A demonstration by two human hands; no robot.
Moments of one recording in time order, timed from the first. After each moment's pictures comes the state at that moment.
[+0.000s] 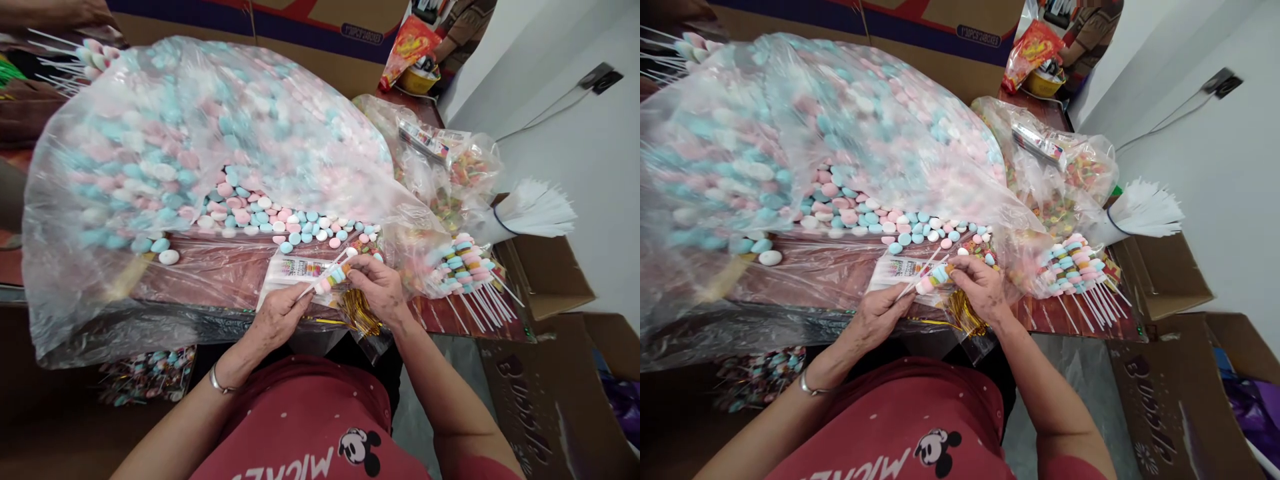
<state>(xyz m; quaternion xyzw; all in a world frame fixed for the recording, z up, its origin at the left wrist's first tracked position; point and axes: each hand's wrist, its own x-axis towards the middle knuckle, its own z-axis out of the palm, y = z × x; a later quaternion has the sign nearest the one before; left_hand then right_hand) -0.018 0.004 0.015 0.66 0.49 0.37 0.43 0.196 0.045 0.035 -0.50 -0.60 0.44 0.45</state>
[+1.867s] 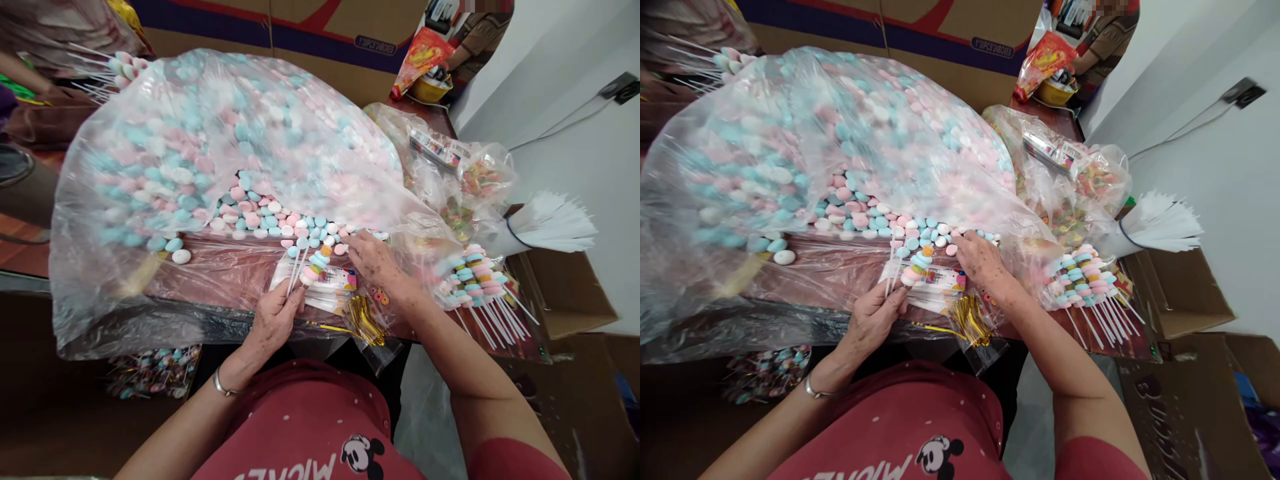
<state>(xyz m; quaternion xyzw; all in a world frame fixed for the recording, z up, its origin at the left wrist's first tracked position) -0.017 0.000 0.008 0.52 0.54 0.47 0.46 0.179 0.113 0.070 -0.53 -0.84 0.06 -0.04</state>
